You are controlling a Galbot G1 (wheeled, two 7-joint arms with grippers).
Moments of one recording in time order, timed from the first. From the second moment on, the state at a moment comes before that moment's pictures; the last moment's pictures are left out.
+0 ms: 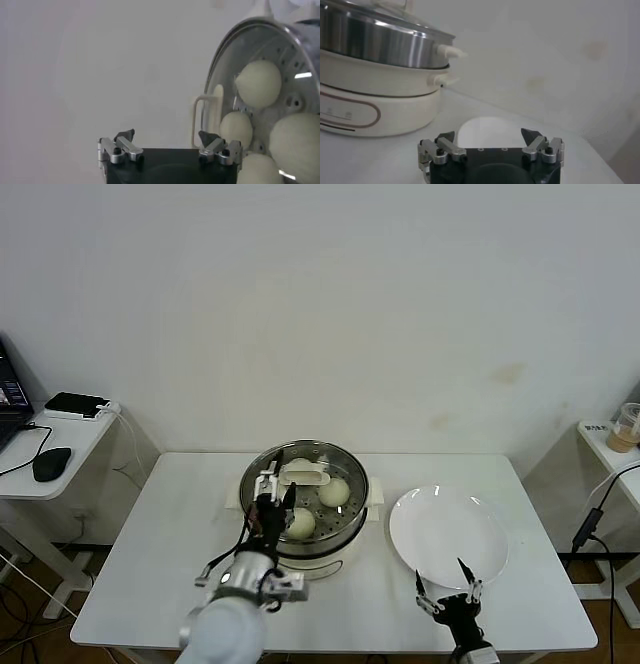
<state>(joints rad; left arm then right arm) 1.18 -1.21 -0.06 -2.15 1.17 0.47 0.19 -1.66 1.52 0.65 1.92 -0.19 0.13 -0.14</state>
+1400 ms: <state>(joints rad) 1.81 -1.33 -0.63 -2.07 -0.11 -0.18 -0.15 -1.72 1.43 0.65 1.94 -0.05 0.15 -0.17</state>
